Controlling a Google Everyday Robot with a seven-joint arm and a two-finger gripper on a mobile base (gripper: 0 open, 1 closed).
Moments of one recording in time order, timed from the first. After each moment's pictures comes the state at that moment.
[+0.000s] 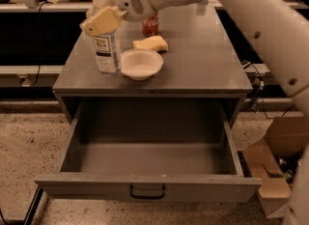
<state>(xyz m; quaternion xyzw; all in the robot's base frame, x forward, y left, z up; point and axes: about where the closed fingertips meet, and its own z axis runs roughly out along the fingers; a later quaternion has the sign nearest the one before) 0.602 0.143 1.013 -0.59 0.59 0.35 0.41</state>
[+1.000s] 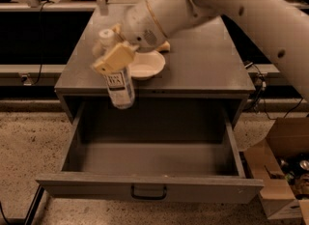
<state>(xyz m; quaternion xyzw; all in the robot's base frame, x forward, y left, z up) 0.521 0.115 0.968 -0.67 0.56 0.34 0.35</state>
